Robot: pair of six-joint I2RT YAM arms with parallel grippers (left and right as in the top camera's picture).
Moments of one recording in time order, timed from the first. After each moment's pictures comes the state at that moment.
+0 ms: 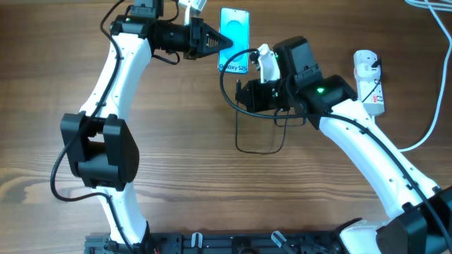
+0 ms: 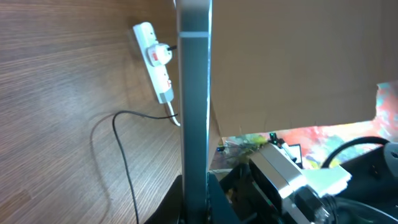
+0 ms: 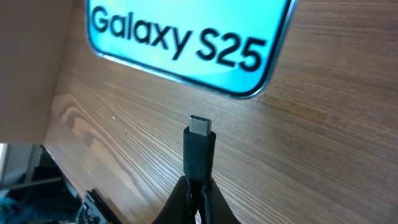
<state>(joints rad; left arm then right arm) -0.15 2.06 1.85 -0.79 1.25 -0.27 0.46 1.56 1.31 -0.66 -0.49 0.38</state>
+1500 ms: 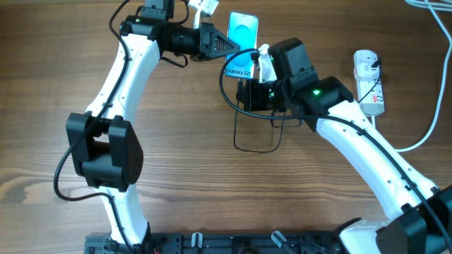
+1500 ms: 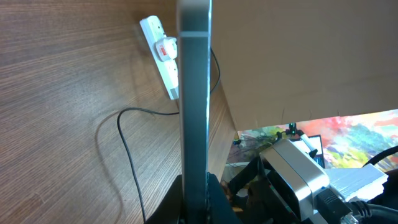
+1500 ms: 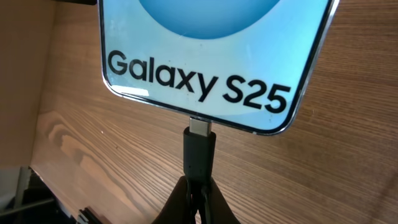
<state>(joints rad) -0.20 2.06 1.85 -0.80 1.18 -0.20 0.48 1.56 1.31 -0.66 -0.39 0.46</state>
